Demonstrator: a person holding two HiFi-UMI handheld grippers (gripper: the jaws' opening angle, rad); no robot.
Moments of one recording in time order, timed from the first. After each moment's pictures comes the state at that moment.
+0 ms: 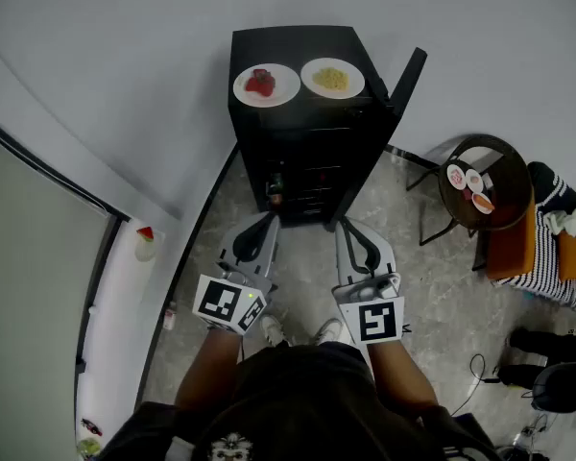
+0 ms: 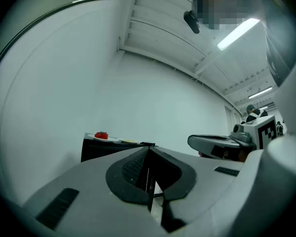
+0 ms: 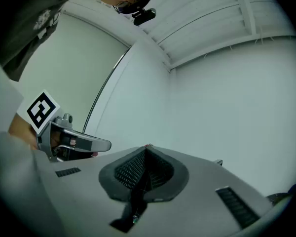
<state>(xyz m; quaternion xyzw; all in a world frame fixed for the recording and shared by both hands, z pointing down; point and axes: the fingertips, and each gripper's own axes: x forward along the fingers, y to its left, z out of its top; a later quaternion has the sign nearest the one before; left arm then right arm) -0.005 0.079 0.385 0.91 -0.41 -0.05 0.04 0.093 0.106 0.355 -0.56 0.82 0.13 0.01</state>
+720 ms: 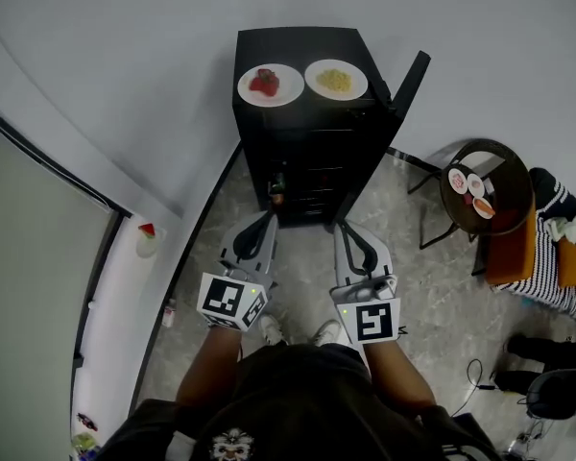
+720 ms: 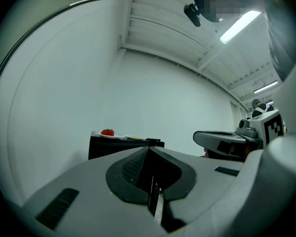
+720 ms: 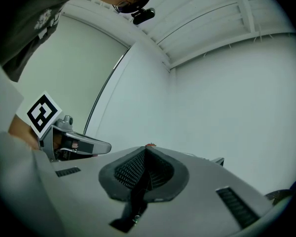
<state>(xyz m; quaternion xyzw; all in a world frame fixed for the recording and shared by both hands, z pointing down) -0.009 0.077 0.399 0.90 -0.44 -0.03 0.04 0.092 0.109 0.358 -0.55 0.82 0.12 0.02</state>
